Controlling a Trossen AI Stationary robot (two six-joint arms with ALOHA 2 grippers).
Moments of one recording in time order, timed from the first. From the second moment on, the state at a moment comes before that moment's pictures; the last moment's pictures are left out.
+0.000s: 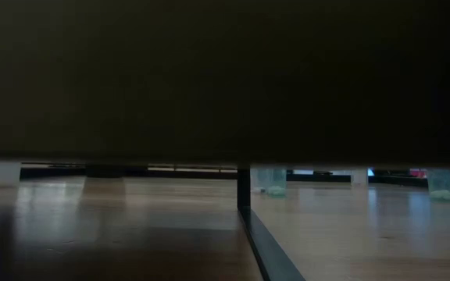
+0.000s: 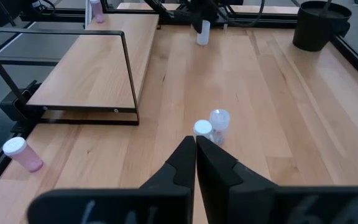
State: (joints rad) left arm -0.24 1.33 0.74 -1.12 -0.11 -1.33; right arm 0.43 0.65 0.56 -0.36 0.31 0.17
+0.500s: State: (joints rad) left arm -0.24 1.33 0.71 -1.05 -0.12 -1.33; right arm 0.43 0.65 0.56 -0.36 0.31 0.17
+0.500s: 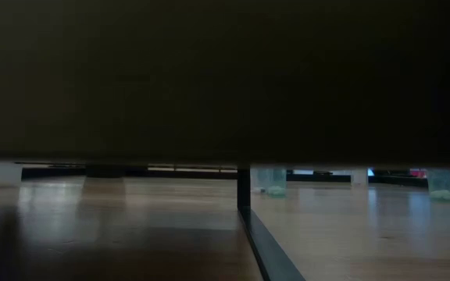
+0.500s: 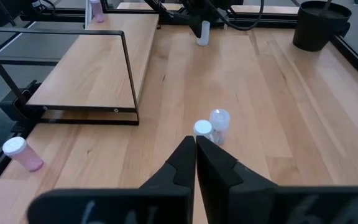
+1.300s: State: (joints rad) left arm -0.24 1.33 0.71 -1.05 -0.10 -1.33; right arm 0.43 0.65 0.56 -0.36 0.31 0.17
